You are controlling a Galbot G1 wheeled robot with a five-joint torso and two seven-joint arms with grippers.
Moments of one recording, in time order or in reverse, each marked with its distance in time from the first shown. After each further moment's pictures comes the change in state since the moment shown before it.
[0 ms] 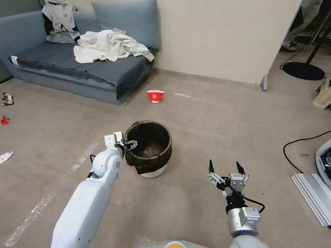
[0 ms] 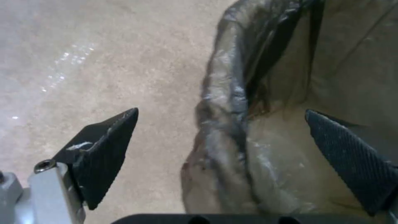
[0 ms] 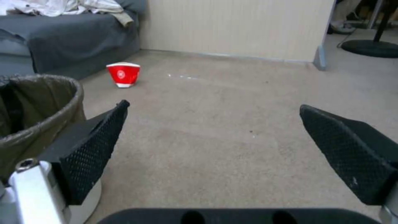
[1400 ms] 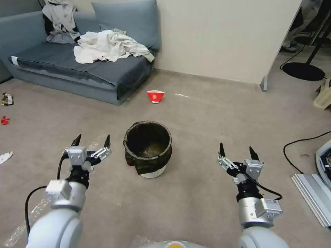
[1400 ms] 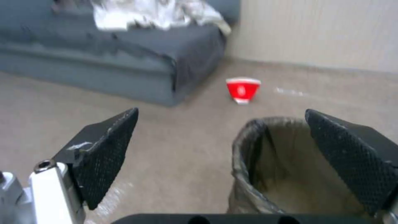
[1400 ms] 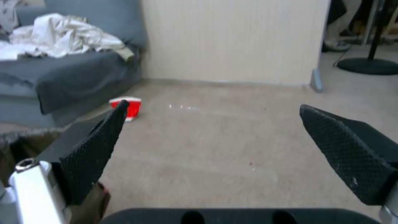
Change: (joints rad) left arm 0.590 0.096 -0.323 -0.592 0.271 -0.373 0.268; right arm 0.021 -0.045 0.041 0.128 0.103 -0.063 -0.006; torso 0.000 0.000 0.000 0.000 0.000
